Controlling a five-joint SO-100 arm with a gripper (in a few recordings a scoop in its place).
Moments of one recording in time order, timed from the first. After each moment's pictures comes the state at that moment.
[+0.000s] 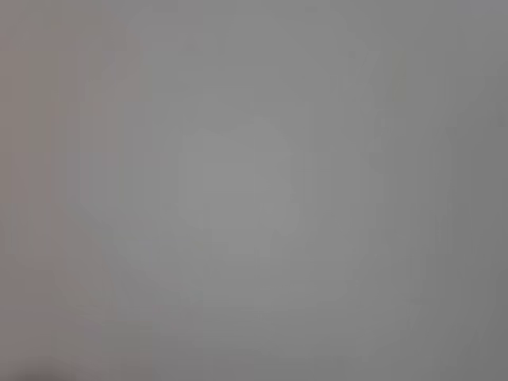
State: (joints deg) arm -43.9 194.7 173.1 76.6 0.2
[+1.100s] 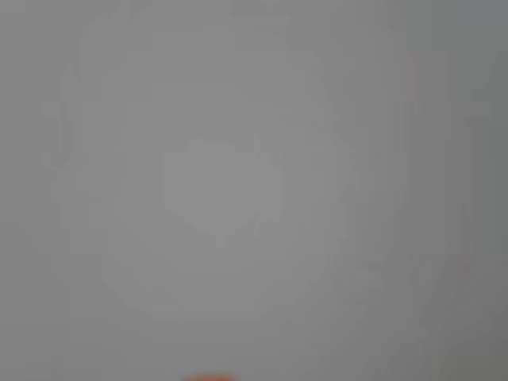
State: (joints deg) arm -38.8 194.7 162.8 70.0 40.0
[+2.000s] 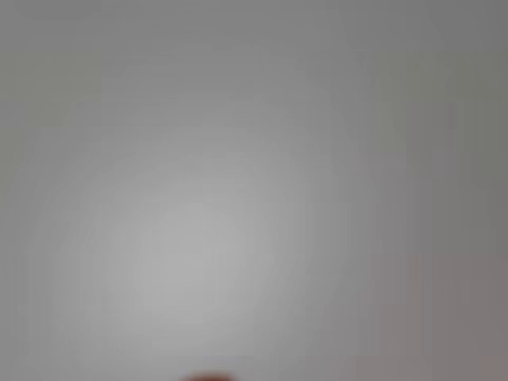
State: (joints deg) arm -21.7 155.5 150.2 76.6 138.4
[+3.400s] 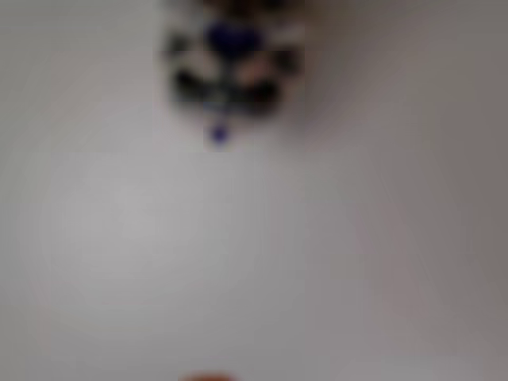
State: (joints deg) arm -18.0 102.8 123.4 68.6 149.4
